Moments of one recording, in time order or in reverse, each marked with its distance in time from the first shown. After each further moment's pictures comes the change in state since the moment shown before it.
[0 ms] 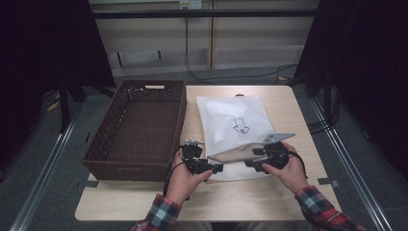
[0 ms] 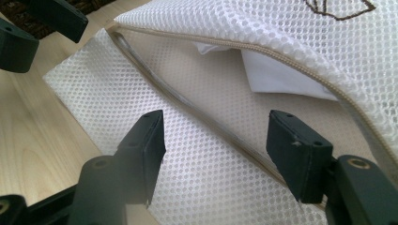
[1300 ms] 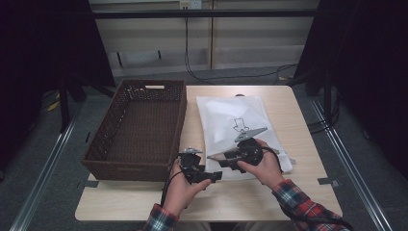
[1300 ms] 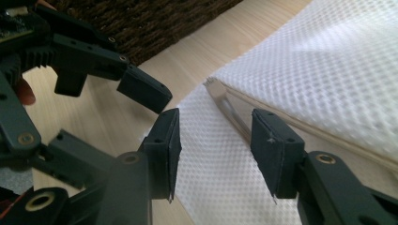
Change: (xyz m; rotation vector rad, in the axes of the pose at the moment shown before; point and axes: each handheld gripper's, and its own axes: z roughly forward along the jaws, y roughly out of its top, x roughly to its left) left arm -0.001 -0.024 -0.001 -0.008 0.013 0.029; right arm 0.049 0.047 0.038 0.028 0.190 0.018
